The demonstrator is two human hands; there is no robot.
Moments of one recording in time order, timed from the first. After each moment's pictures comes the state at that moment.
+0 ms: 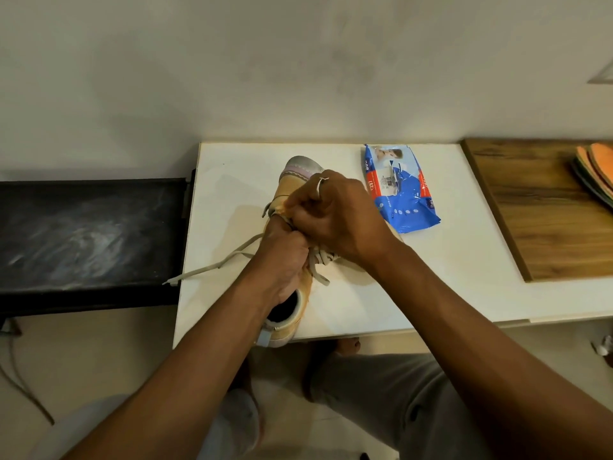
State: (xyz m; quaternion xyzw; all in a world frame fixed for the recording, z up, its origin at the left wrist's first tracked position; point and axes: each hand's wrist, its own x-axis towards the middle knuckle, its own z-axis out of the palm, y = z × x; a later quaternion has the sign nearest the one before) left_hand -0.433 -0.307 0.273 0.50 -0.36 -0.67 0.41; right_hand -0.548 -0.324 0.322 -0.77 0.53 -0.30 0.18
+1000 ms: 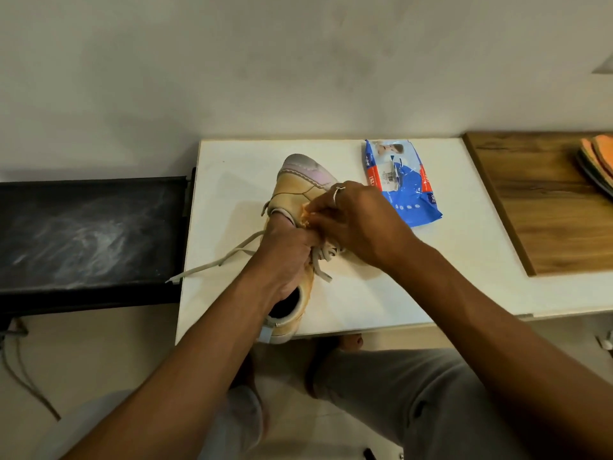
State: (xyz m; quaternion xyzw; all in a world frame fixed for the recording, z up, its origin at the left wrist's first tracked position) left_hand -0.431 -0.305 0.278 0.49 -0.35 -0.69 0.41; right_hand -0.572 -0.317 0.316 -0.79 0.55 -0.21 0.19
